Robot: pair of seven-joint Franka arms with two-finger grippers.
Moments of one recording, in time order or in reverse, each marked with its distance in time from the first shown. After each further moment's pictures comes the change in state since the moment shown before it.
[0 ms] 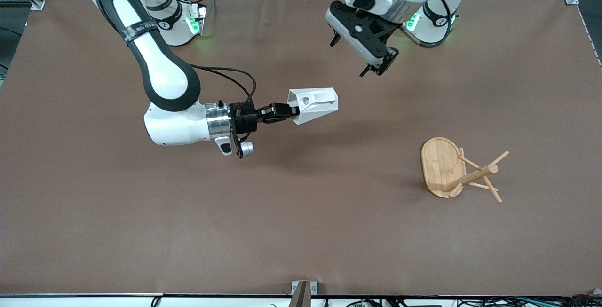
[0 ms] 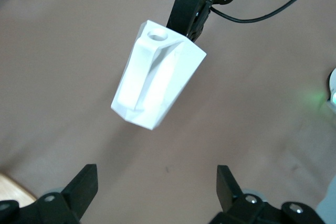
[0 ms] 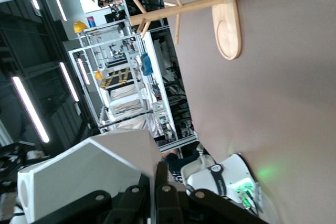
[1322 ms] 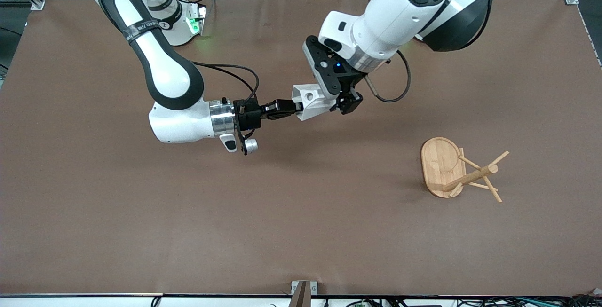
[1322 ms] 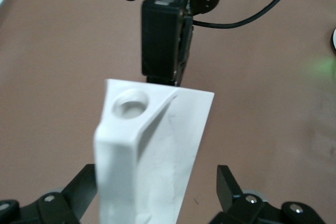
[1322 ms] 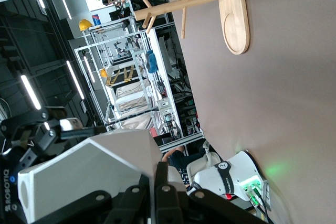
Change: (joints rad) left arm -0.041 0.147 -0.001 0.001 -0.029 0.152 0.270; right arm 0.000 -0.002 0.015 -0.003 0.015 0.000 -0.001
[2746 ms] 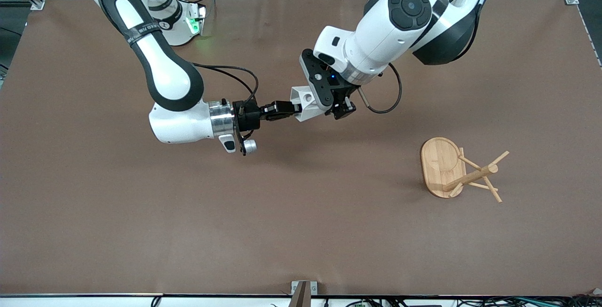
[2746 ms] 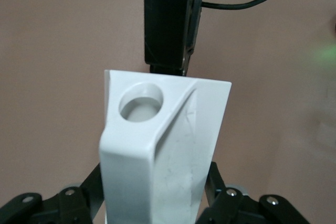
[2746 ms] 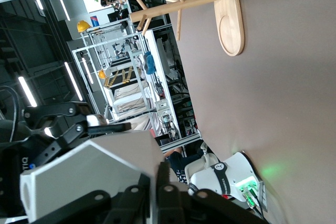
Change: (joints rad) left arm -0.003 0.041 0.003 0.001 0.006 -0.001 0.028; right arm -0.003 -0.003 -0.002 -0.014 0.003 0.005 -0.016
